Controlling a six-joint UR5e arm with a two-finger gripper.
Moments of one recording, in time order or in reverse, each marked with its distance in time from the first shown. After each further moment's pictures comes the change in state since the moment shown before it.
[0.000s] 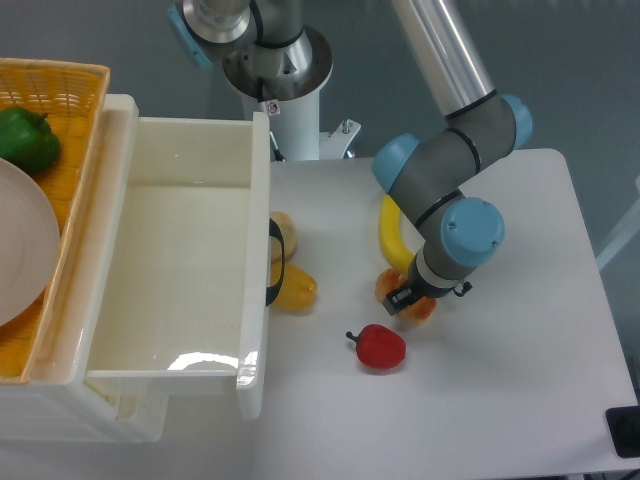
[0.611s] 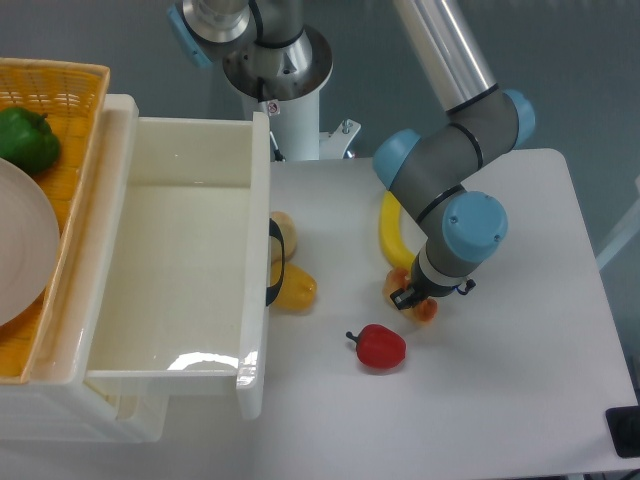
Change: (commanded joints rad) arm -0.021 0.026 0.034 0.002 0.002 0.081
